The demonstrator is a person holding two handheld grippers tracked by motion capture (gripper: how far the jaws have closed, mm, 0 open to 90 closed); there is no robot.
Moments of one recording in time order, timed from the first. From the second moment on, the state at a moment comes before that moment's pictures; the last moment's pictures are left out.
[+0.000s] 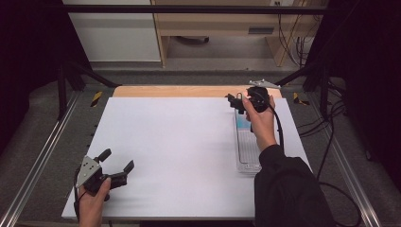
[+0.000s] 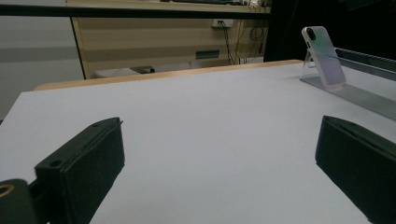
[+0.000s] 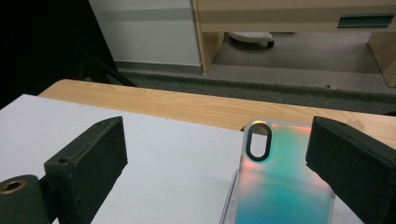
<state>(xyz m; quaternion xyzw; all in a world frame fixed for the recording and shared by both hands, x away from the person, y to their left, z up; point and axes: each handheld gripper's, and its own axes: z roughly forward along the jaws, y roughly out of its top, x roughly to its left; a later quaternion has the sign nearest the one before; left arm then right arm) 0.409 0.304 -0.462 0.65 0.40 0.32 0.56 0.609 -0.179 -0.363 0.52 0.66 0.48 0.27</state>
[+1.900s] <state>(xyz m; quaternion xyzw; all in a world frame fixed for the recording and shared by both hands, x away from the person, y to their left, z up) 0.408 0.301 -0.462 0.66 0.40 0.32 0.55 0.544 -0.171 -0.337 0.47 0.66 0.53 0.27</state>
